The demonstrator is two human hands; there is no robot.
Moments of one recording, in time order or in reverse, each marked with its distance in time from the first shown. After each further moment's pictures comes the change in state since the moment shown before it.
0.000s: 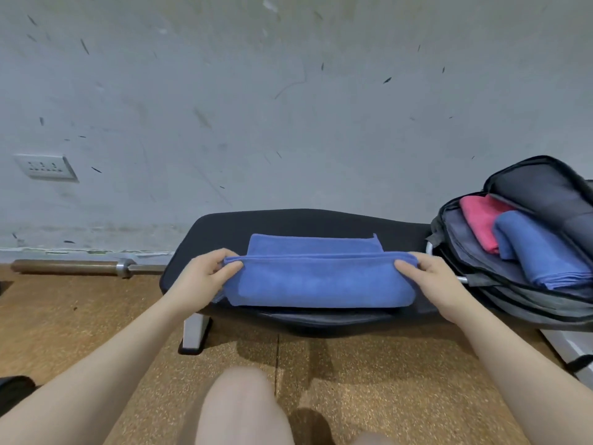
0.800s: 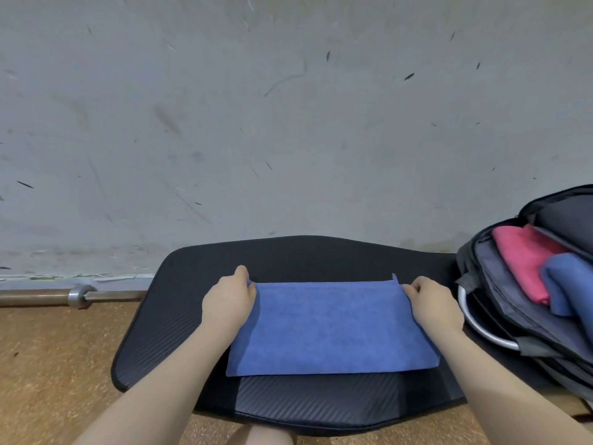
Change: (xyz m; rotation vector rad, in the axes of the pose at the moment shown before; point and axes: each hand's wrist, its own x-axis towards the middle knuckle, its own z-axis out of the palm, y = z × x) left_hand 0.160 -0.045 0.059 0.513 0.063 -0.174; right_hand 0.130 0.034 0.026 -0.707 0.360 0.431
